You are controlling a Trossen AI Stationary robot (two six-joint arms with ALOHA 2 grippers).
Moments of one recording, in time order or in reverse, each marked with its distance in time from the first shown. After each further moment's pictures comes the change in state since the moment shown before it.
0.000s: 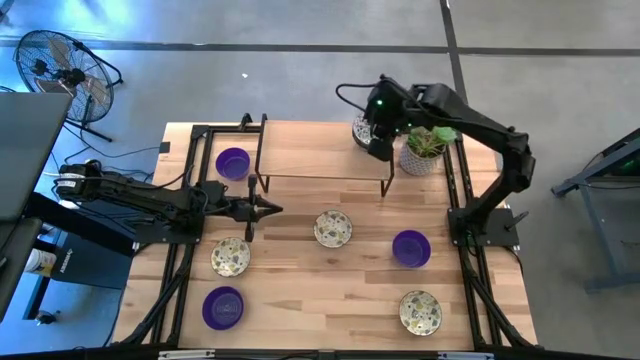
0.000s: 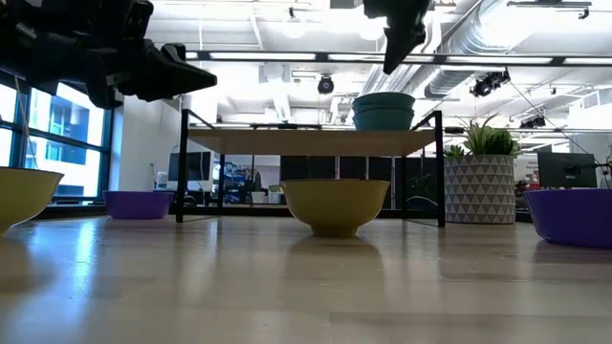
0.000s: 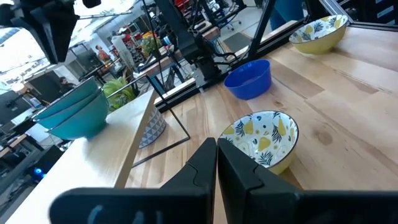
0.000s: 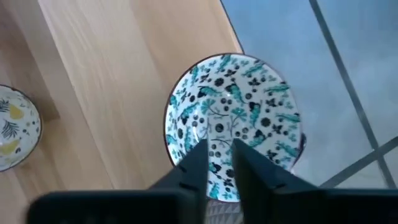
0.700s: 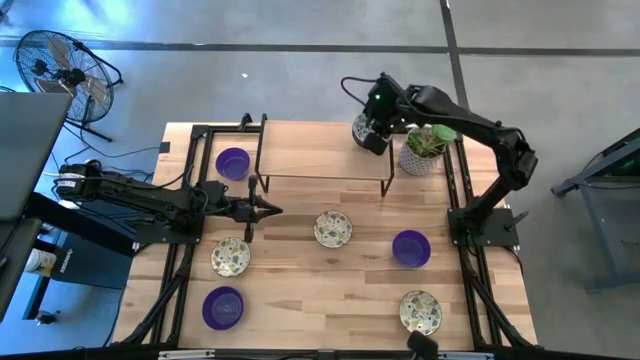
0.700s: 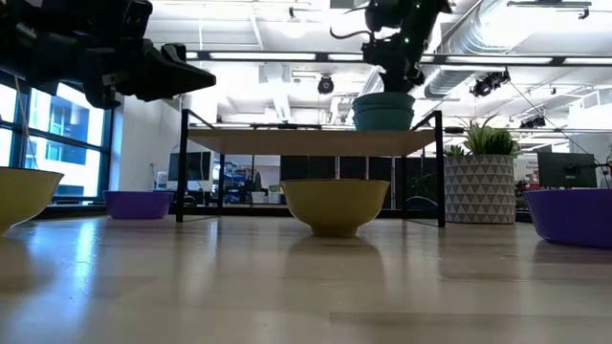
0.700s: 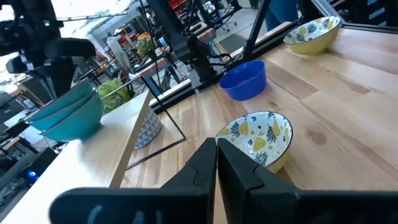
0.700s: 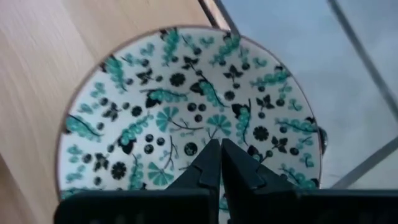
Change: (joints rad) left arm 0.000 0.000 0.000 -0.005 0.018 0.000; right arm -0.158 -0.001 -0.253 0.262 -0.091 -0.009
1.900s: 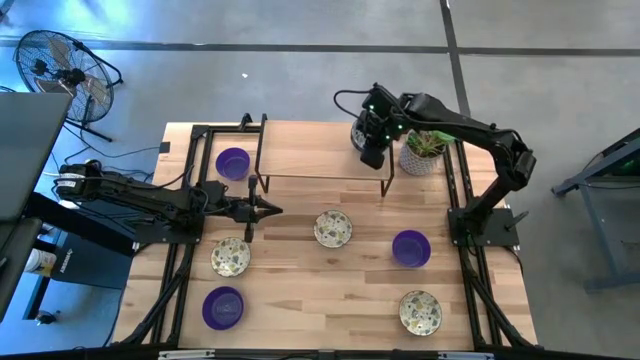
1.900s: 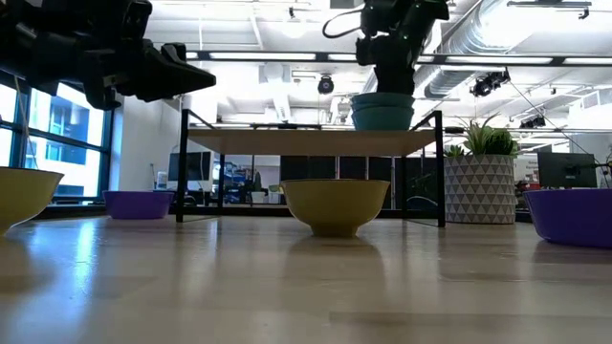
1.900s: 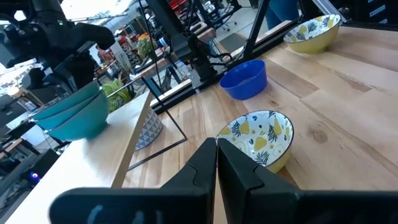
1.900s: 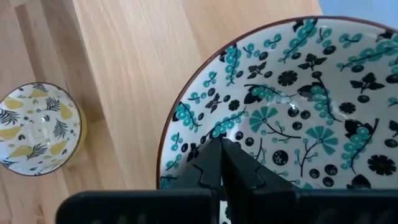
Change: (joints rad) left arm 0.000 0.000 0.000 0.000 0.000 0.013; right arm 0.056 0.008 -0.046 0.017 -0.234 -0.035
